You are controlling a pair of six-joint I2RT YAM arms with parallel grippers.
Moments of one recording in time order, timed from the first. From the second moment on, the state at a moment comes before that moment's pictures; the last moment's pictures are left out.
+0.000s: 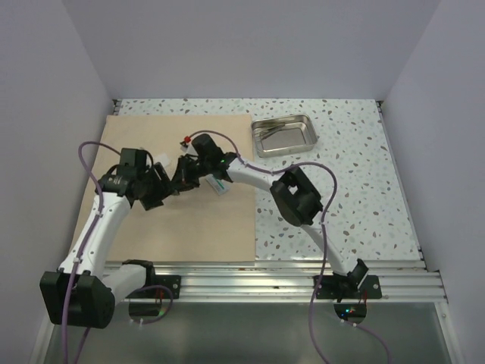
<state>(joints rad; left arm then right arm) -0.08 1.08 0.90 -0.87 0.13 -0.65 0.88 2.47 2.00 -0.09 -0.70 1.05</state>
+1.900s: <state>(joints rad) 0.04 1.66 1.38 -1.01 -0.19 -0.66 0.38 2.16 1.92 -0.63 0.10 0.78</state>
